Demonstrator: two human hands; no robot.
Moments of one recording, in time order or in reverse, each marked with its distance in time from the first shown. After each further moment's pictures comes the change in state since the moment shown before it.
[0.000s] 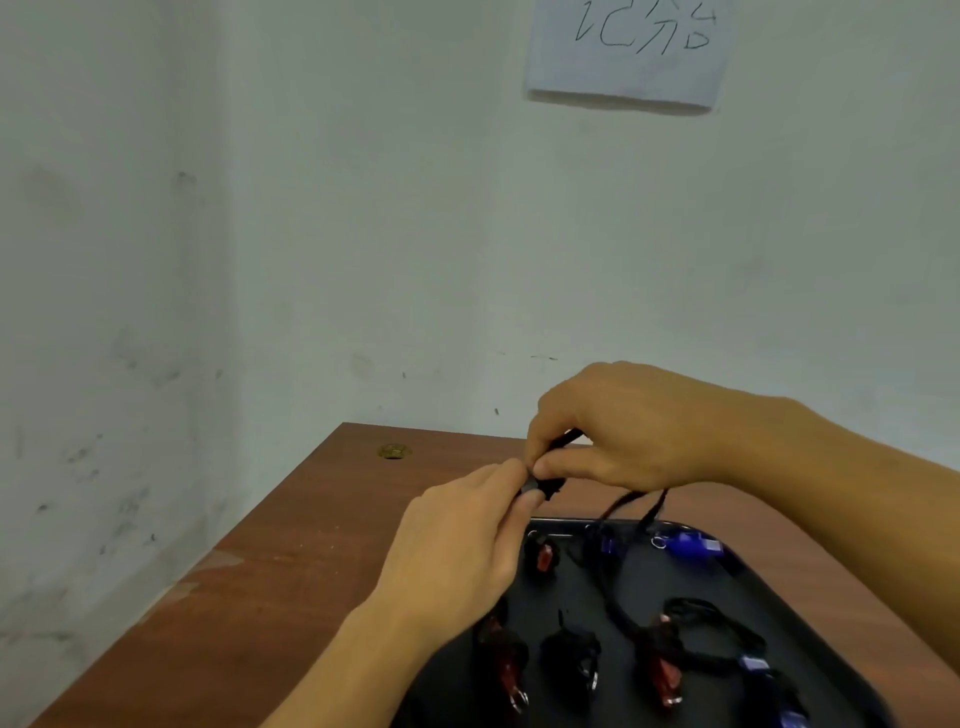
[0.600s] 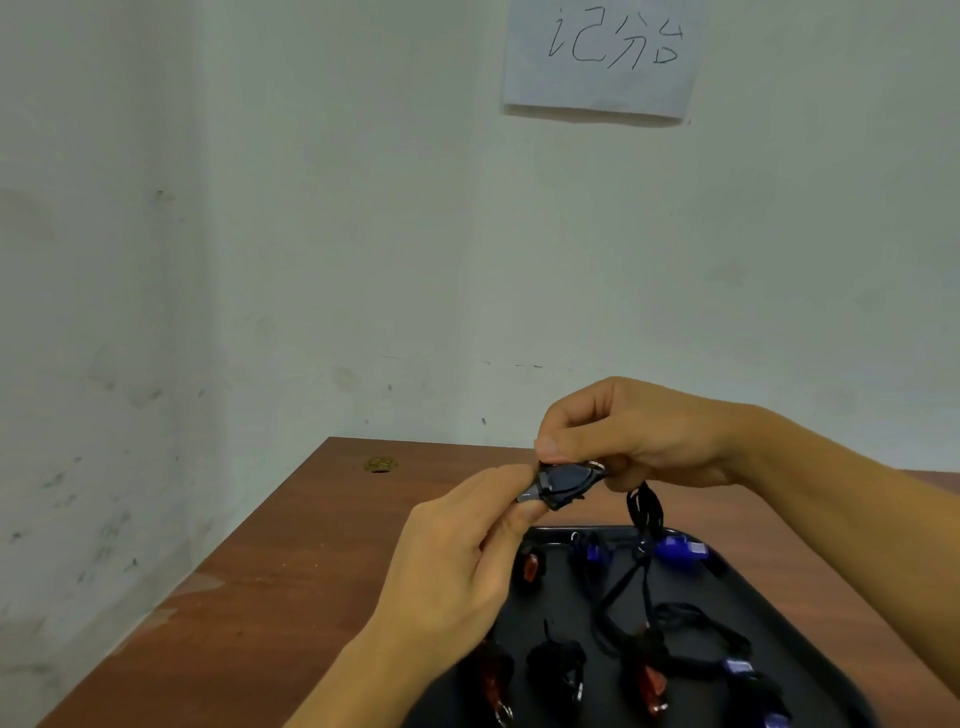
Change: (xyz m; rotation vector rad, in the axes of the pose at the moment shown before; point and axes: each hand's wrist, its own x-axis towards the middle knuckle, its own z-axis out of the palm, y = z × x) left_hand 0.001 0.019 -0.001 -0.361 0.175 0.086; right_hand -0.014 0.030 0.012 1.044 -0.082 0.148
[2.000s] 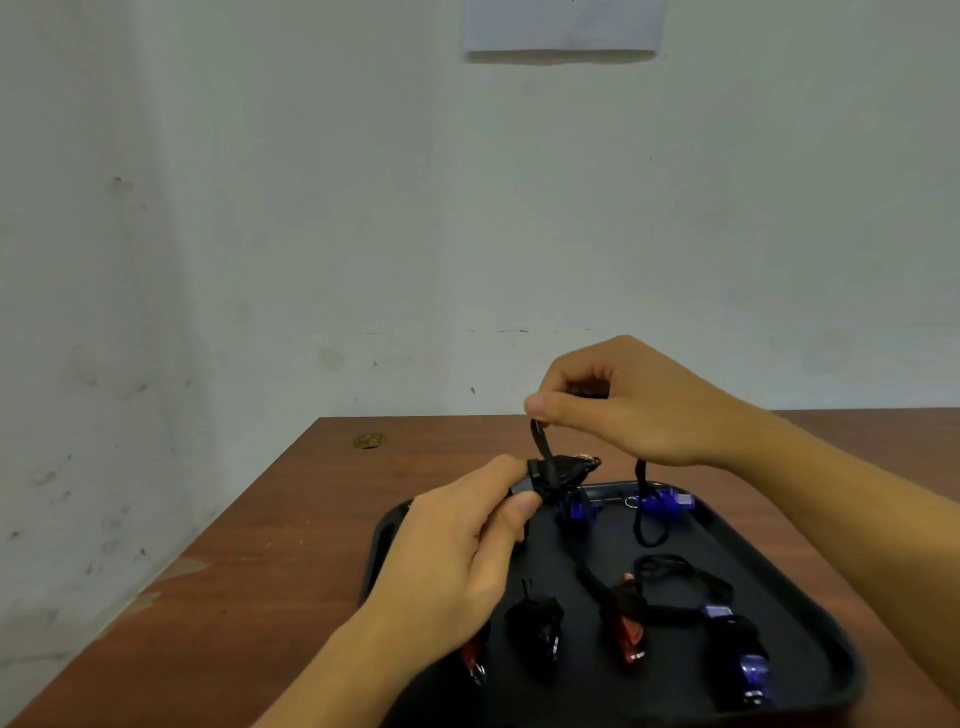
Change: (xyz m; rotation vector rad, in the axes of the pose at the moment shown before) left_hand -0.009 0.008 0.017 0.063 -0.211 -0.080; right_hand -0.016 0.035 0.005 -0.363 0.445 -0.262
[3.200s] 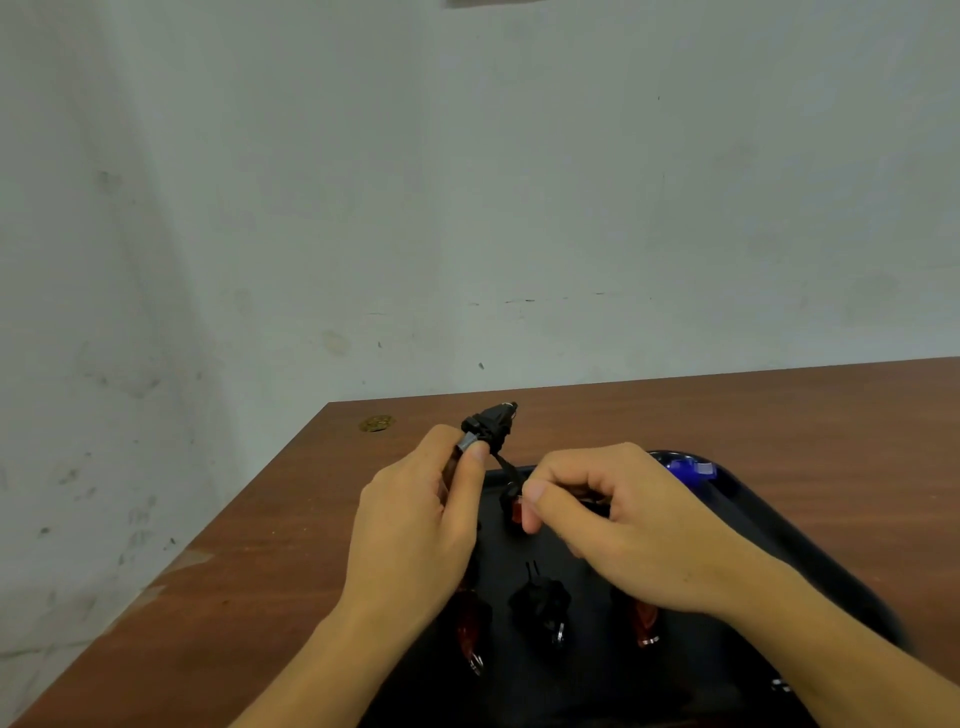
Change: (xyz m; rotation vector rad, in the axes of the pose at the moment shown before) left_hand 0.002 -0.021 0.007 0.206 0.189 -0.228; right_hand -0.053 0.018 0.071 0.243 0.029 0.008
